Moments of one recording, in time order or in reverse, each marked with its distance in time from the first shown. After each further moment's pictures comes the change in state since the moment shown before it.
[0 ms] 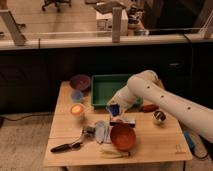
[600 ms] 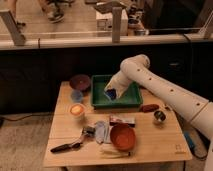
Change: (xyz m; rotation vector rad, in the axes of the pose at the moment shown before) arm 0.053 -0.062 0.011 0.023 0.086 -0.089
